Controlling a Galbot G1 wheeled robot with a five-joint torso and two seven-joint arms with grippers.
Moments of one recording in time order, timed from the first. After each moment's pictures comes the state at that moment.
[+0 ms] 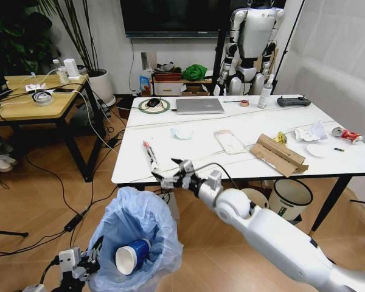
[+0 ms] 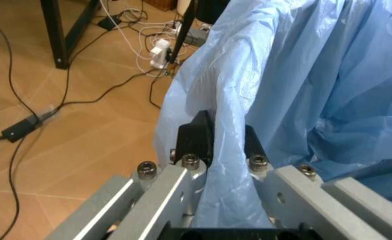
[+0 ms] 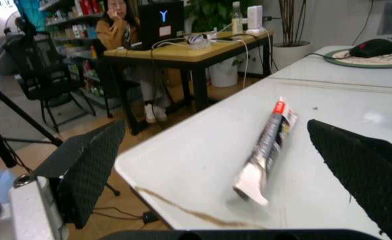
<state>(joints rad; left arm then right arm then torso) 2.05 -1.38 -0.80 -2.31 -0.58 0.21 0.06 -0.59 1.16 -0.34 1.59 0.75 -0.10 -0.10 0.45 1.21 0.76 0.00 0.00</state>
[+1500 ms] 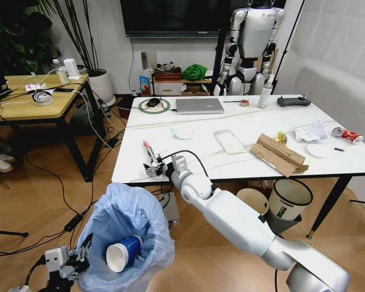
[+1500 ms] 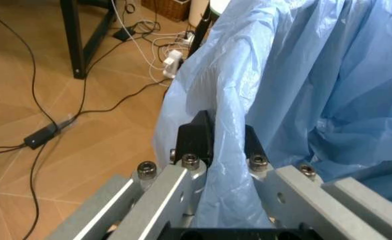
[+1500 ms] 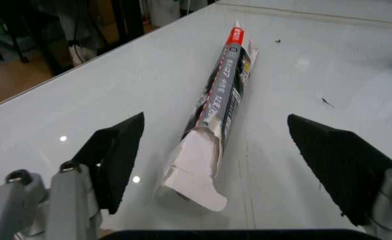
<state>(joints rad) 2.08 -1.38 -0.85 -2.35 -0.60 0.21 0.05 -0.49 1.37 -0.38 1.36 0.62 -0.33 0.13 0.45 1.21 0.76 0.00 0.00</state>
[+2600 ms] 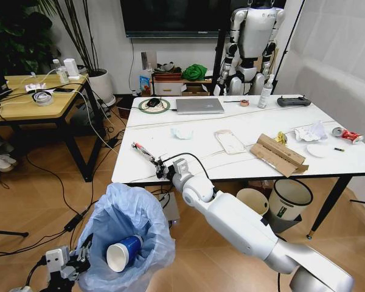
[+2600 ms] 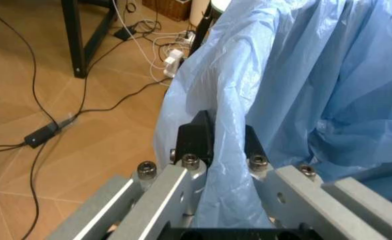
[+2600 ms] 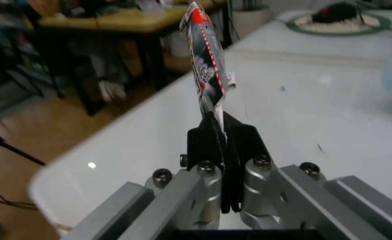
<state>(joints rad) 2.07 -1.39 -0.84 -2.33 -0.59 0.21 0.05 -0.50 1.31 -0.32 1.46 0.71 -0.29 0.05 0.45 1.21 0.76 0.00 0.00</state>
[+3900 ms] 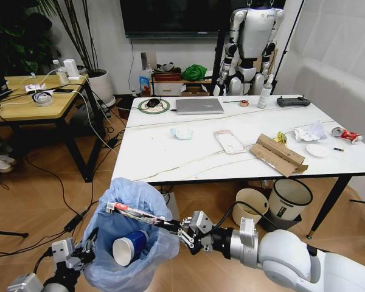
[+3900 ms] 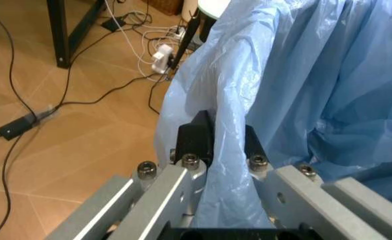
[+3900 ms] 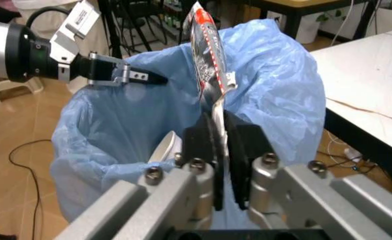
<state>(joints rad) 2.01 -1.34 -0.81 -2.34 -0.69 0.27 -0.02 -0.94 0.61 -0.29 2.27 0.68 -0.23 -0.19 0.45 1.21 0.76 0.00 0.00</state>
